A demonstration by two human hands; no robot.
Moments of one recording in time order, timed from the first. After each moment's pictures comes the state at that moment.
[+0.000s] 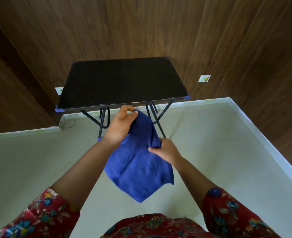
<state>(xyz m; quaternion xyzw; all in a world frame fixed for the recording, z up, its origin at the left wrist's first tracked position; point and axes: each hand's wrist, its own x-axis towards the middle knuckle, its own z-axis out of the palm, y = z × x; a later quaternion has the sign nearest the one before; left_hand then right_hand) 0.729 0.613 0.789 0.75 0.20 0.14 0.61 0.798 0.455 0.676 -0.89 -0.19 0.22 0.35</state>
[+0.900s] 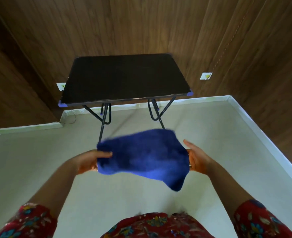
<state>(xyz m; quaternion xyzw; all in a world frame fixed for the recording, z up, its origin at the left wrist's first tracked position) 0.634 0.718 0.684 0.60 0.37 -0.16 0.70 0.808 0.371 0.638 -0.63 0.09 0.49 0.59</state>
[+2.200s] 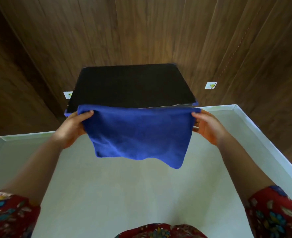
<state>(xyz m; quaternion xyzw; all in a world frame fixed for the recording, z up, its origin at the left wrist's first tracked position) 0.680 0.773 0.783 0.66 0.23 0.10 0.71 0.872 0.417 0.765 -0.66 -0.06 0.25 0.70</state>
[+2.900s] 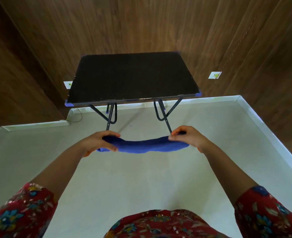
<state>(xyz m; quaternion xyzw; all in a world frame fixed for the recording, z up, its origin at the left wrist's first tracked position) 0.678 0.759 0.698 0.80 0.23 -0.20 0.51 0.845 0.440 0.697 -0.84 -0.14 0.30 0.43</state>
